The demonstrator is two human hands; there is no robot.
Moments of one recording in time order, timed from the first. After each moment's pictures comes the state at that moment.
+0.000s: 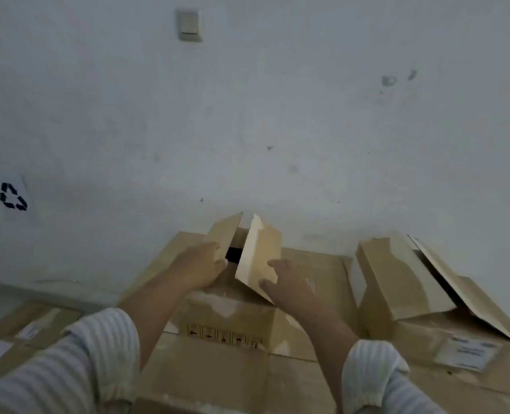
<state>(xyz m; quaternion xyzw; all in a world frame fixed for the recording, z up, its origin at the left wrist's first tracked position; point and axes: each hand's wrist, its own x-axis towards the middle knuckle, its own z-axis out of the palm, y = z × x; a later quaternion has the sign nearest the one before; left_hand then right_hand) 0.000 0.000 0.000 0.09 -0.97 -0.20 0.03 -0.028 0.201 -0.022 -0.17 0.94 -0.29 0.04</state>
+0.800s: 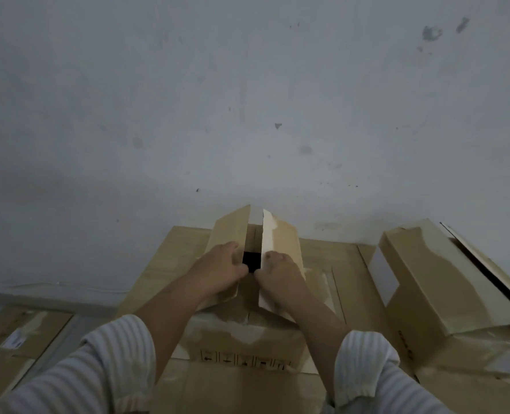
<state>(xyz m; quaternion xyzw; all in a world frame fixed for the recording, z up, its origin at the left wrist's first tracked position) -0.090 -0.037 -0.029 0.05 -0.95 -0.30 -0.03 -0.102 0.110 -0.037 -0.08 0.95 -0.30 0.05</state>
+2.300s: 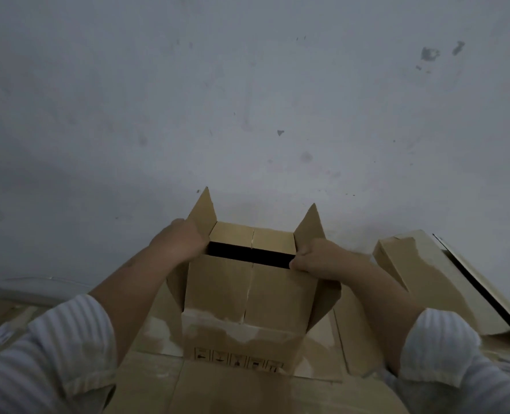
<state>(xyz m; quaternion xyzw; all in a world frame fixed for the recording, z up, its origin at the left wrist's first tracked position) -0.091 -0.091 0.012 0.18 -0.95 -0.27 -0.01 -0.114 0.178 0.042 -0.14 0.95 -0.20 0.18</state>
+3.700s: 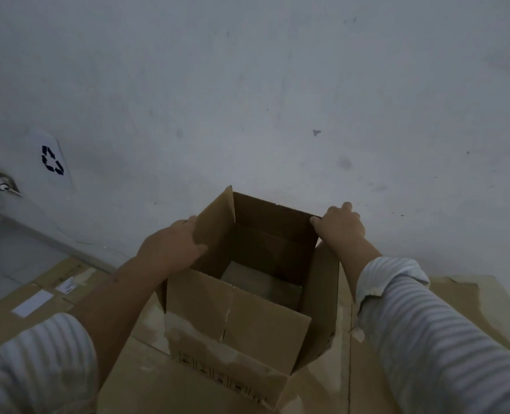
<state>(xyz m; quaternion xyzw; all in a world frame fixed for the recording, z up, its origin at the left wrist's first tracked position) -0.084 -0.060 0.009 0.25 -0.95 -0.16 0.04 -0.284 0.173 0.017 -0.08 0.99 -0.14 -0.05</state>
